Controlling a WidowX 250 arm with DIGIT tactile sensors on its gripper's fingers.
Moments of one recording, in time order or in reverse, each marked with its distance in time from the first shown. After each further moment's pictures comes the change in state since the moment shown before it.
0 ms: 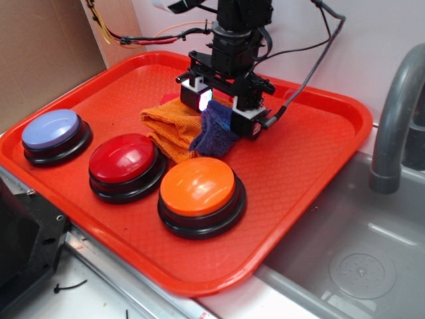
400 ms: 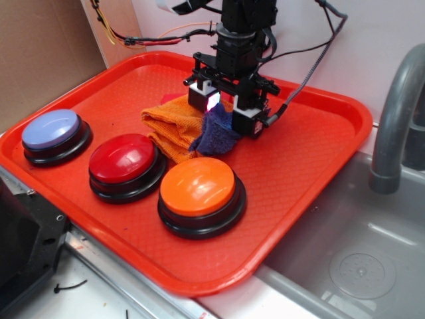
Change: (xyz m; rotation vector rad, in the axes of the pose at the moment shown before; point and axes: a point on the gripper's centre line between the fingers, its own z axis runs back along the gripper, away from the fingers) arm 0.001 0.000 -0.001 -0.002 -0.009 0.003
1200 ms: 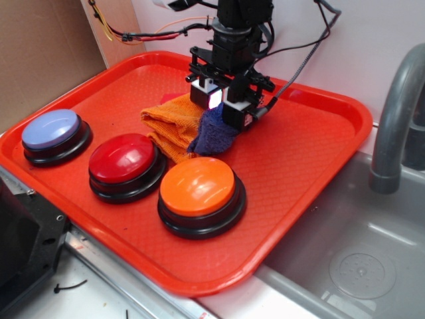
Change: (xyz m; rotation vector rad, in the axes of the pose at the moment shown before) arm -0.004 0.005 0.010 0.040 -0.013 -0.050
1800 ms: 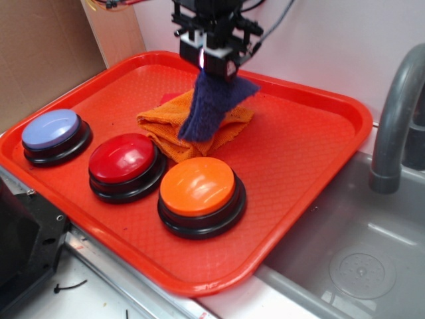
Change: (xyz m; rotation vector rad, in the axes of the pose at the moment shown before) arm -0.006 0.023 0.067 -0.030 -0.040 0.063
